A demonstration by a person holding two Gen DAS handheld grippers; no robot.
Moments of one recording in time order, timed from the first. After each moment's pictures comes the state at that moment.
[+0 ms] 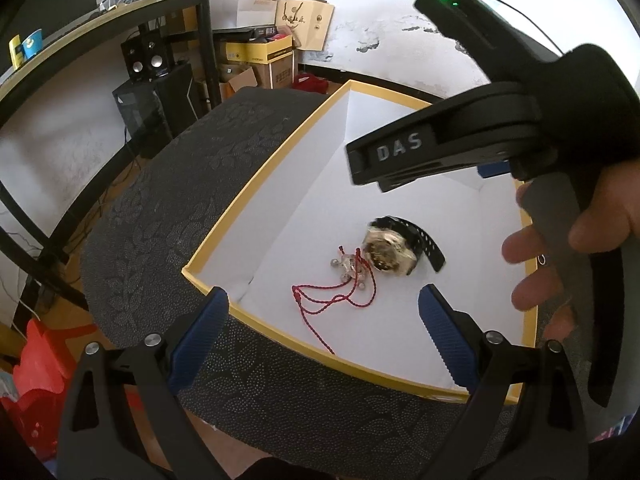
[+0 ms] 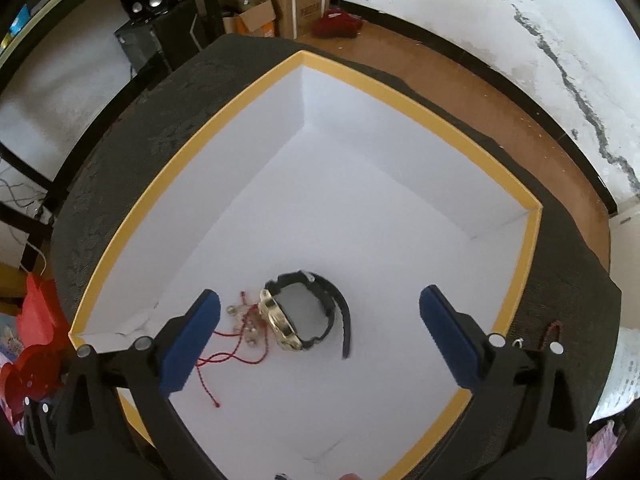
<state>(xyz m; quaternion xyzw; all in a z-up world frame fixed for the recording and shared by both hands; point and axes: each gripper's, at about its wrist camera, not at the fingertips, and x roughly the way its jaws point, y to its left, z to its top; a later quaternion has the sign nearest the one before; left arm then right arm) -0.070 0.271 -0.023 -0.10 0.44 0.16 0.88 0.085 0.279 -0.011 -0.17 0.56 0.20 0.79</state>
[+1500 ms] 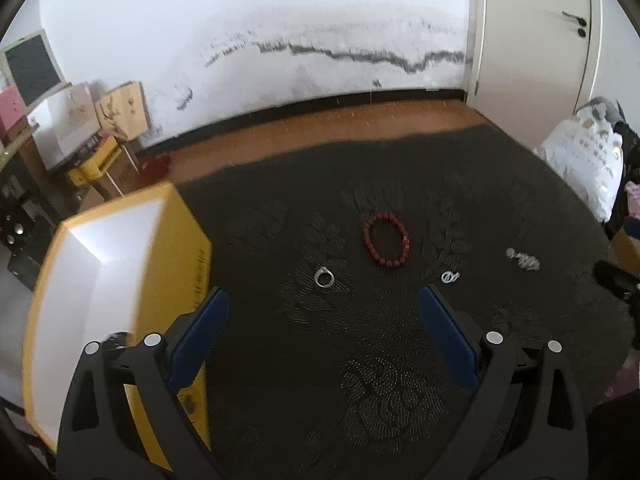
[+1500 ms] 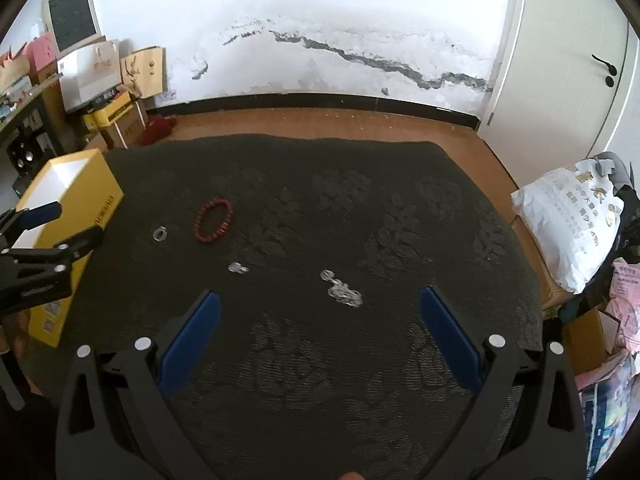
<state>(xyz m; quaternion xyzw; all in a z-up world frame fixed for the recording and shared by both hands) 0.045 -0.010 -0.047 0.09 0.41 -0.07 0.90 -0.039 -0.205 -0.004 -0.02 0.43 -0.02 0.90</state>
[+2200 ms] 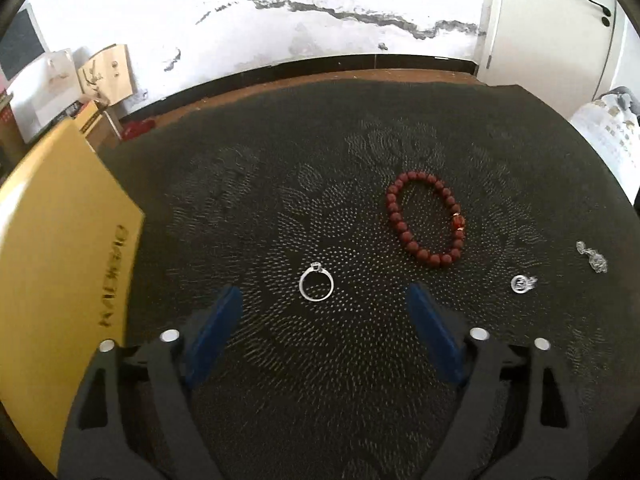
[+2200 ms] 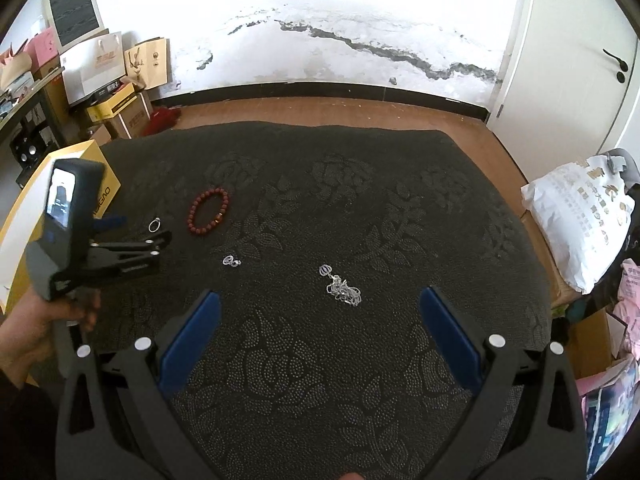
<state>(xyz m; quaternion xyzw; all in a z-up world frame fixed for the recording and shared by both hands) 0.118 -0.015 -0.145 0.08 0.46 -0.06 0.88 -0.028 -0.211 -0.013 -0.02 0.44 0.00 0.90</state>
